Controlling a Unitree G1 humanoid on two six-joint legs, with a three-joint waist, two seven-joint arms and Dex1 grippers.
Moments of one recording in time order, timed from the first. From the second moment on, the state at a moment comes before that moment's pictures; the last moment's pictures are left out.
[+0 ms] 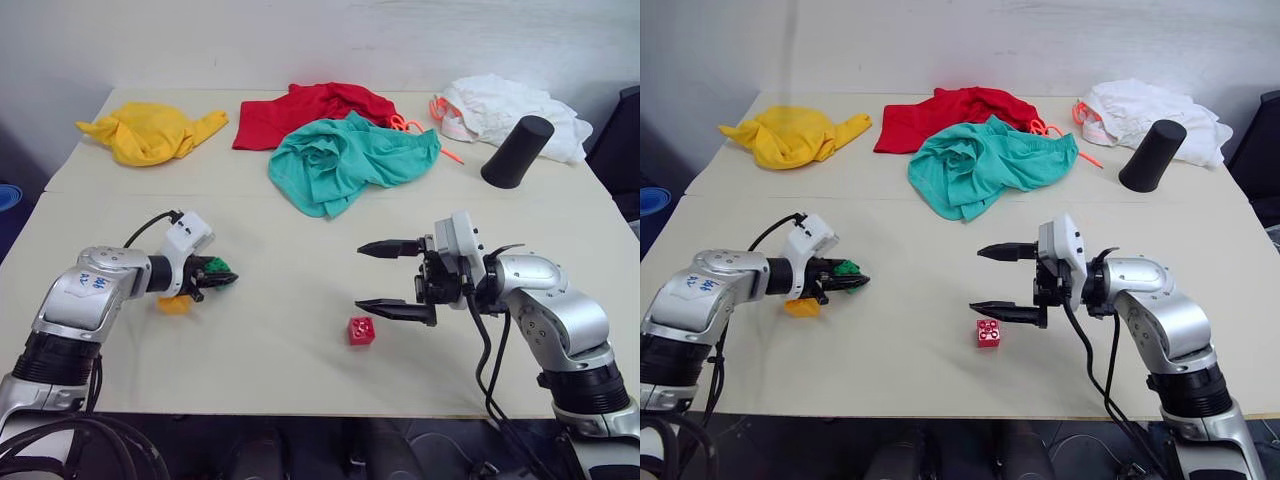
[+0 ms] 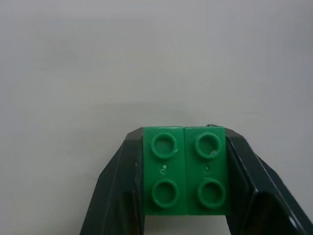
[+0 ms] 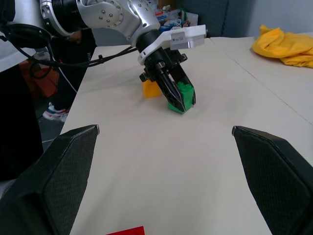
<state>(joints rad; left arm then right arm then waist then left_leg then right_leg) -0.52 0.86 -0.08 -0.01 -0.33 0.85 -0.82 -0.43 -0.62 0.04 -0.27 0.59 0.45 1.17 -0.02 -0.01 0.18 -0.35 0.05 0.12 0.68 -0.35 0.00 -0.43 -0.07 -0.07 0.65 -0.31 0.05</state>
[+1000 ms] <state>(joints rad) -0.54 0.84 -0.49 -0.32 -0.16 0.56 -1.13 -0.28 -0.82 0.03 -0.27 0.48 0.29 1.33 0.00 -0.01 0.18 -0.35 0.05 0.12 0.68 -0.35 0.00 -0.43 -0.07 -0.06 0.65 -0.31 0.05</state>
